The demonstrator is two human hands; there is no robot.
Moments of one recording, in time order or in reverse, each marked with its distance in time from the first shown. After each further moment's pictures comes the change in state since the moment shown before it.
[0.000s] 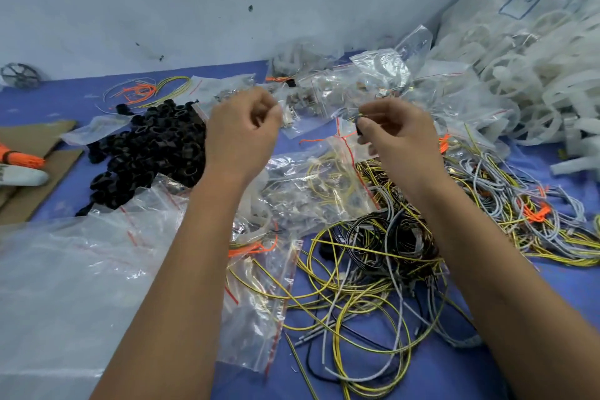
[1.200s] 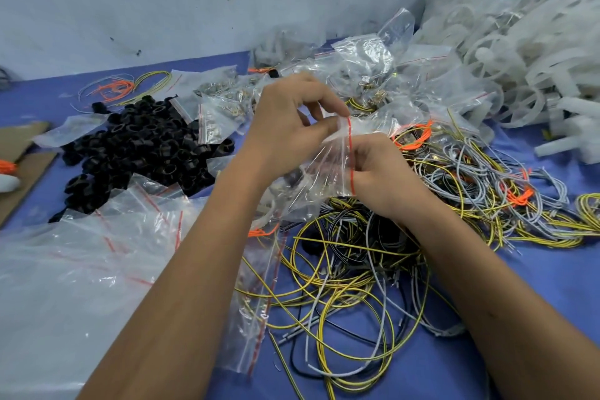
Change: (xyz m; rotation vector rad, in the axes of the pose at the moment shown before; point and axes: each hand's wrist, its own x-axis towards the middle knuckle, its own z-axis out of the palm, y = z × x) left_hand -0.003 0.051 0.041 -0.232 -0.333 0.300; right_hand -0.034 0.018 -0.005 0.041 -0.415 -0.122
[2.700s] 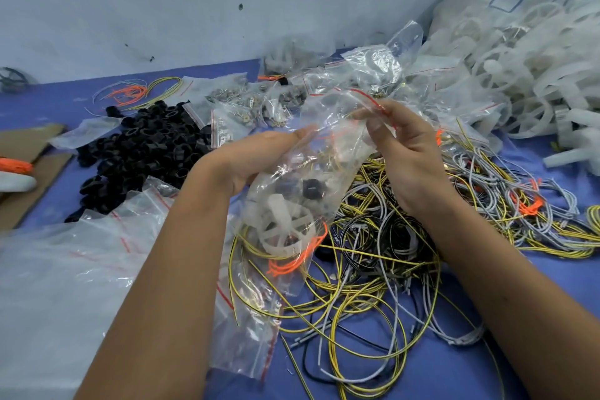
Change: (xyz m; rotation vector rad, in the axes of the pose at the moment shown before) left_hand -0.020 -0.043 -0.038 -0.270 -0.471 -0.776; right_hand 0.013 0.002 -0.010 0.137 0.353 -0.094
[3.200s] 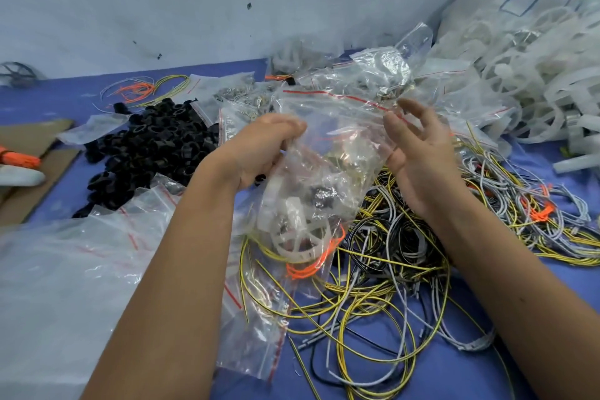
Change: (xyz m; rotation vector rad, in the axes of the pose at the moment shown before) left_hand -0.004 0.010 0.001 -0.266 0.241 0.036; right_hand 0.002 -0.008 -0.002 0.447 0.151 0.337
